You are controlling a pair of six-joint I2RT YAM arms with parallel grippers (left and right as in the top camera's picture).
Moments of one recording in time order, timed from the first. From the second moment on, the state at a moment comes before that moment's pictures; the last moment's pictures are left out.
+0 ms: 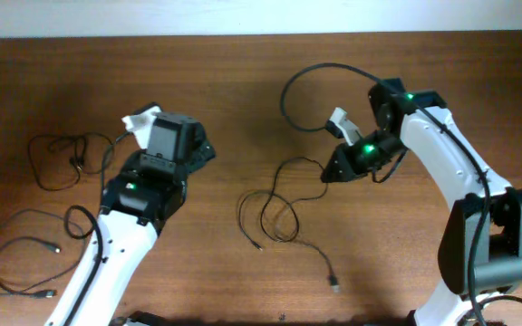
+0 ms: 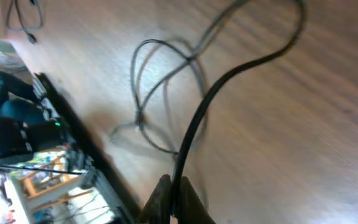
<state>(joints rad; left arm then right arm) -0.28 1.25 1.07 -0.69 -0.36 -0.70 0.19 1.87 1.45 -1.20 -0.72 -0.26</state>
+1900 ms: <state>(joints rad) 0.66 1.25 1.07 -0.85 0.16 -0.72 0.59 1.97 1.62 -0.70 -0.26 0.08</state>
